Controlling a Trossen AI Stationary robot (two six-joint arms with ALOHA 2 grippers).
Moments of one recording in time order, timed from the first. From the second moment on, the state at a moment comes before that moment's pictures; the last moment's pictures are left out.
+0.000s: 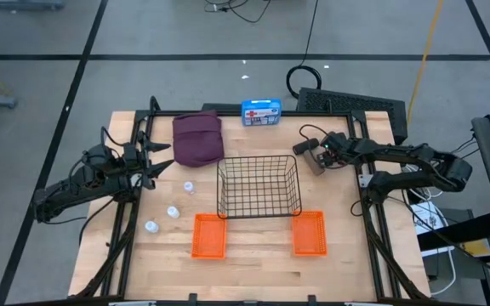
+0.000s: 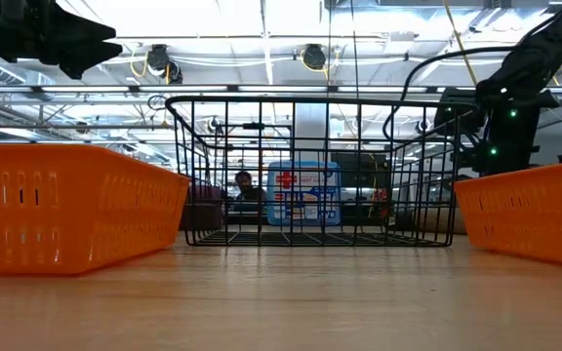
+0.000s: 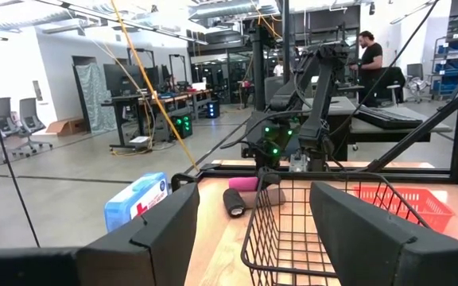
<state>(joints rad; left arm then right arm) 0.35 0.04 0.27 -0.11 0.13 0.07 -0.66 1.17 0.42 -0.50 0.36 0.61</state>
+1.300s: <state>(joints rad) 0.35 0.04 0.27 -0.11 0.13 0.07 -0.44 0.62 0.42 -0.33 0.16 0.43</state>
